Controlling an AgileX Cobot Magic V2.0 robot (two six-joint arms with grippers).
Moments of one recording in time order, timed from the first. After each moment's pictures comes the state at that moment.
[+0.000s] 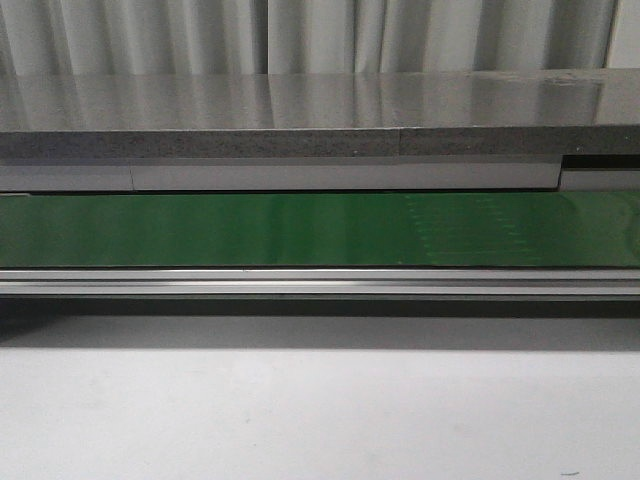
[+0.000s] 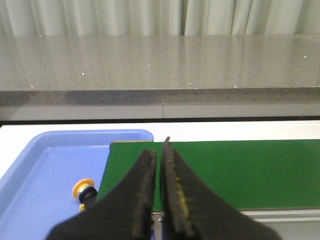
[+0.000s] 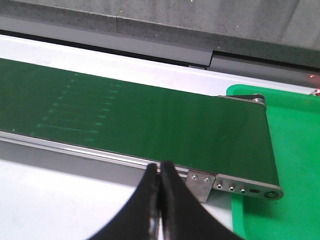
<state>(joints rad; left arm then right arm) -0.05 0.24 -0.26 -0.09 0.18 0.17 0.12 0.34 -0.39 -0.02 0.48 -0.01</state>
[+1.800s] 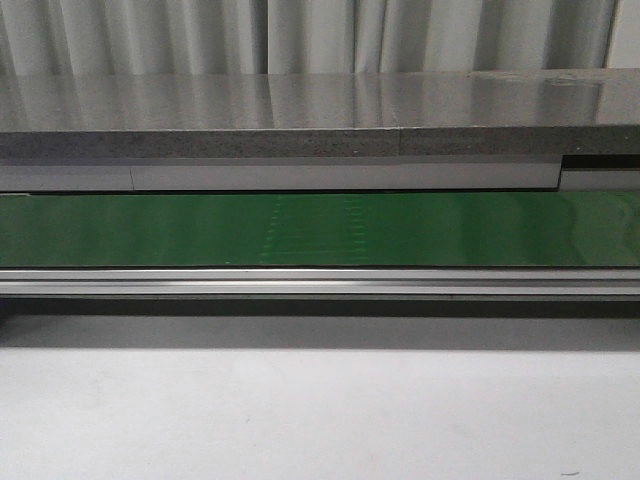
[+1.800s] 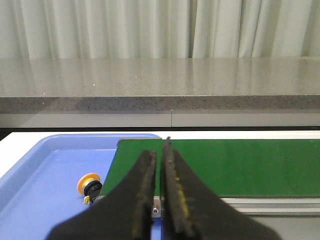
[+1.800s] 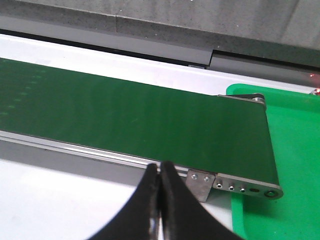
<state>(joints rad) -0.05 0.00 0.00 0.05 0.05 0.01 0.12 0.34 -0.39 -0.02 0.48 -0.01</state>
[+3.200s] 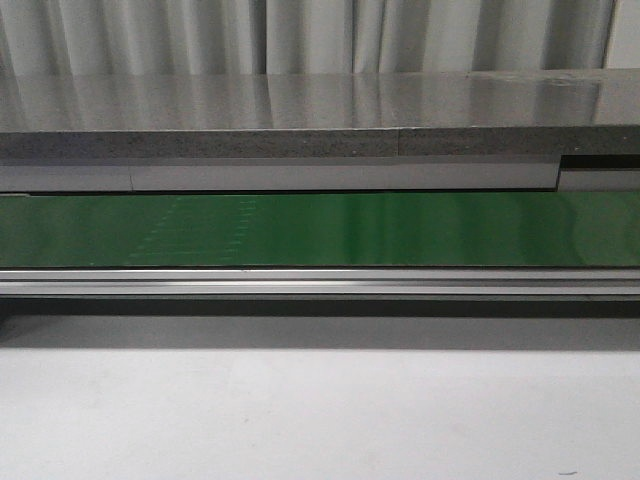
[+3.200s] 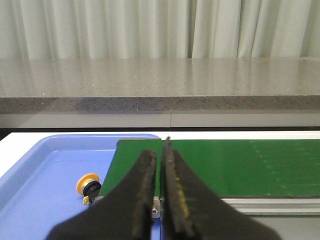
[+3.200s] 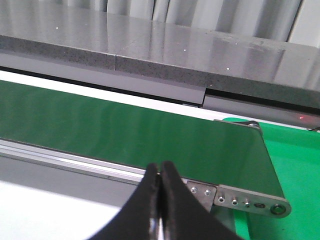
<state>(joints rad) -0.05 0.00 0.00 0.05 0.05 0.01 0.12 -0.01 -0.01 -0.06 0.18 -0.01</state>
